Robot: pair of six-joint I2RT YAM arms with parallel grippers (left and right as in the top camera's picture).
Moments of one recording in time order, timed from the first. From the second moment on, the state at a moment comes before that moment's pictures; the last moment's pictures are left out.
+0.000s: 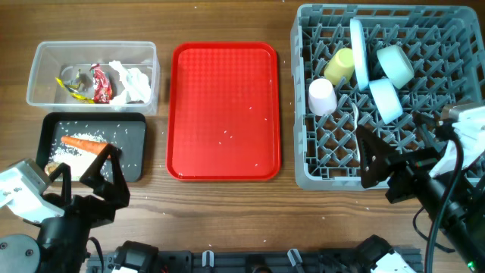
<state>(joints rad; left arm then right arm) -0.26 0.54 1.33 -1.09 -0.24 -0.60 0.60 0.82 1.59 -1.13 0.26 0.30</state>
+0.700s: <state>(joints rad) -0.26 0.54 1.33 -1.14 -0.24 -0.60 0.60 0.82 1.56 -1.18 0.27 0.30</state>
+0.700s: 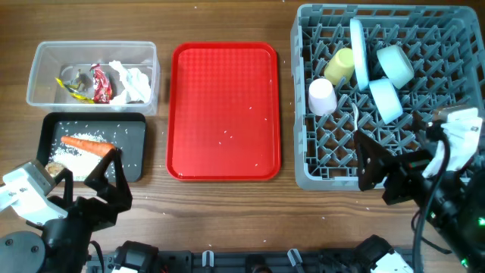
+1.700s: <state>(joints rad) -0.26 0.54 1.33 -1.15 -0.24 -0.60 0.12 0.02 0.09 0.17 0.06 0.34</state>
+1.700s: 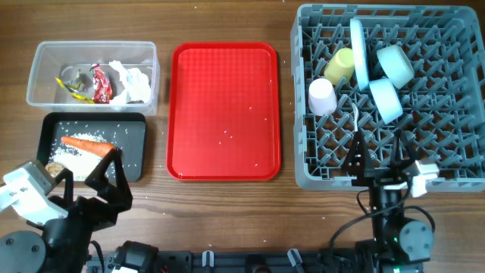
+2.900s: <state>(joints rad) -0.26 0.54 1.33 -1.15 -0.24 -0.60 0.11 0.02 0.01 0.00 -0.02 0.07</state>
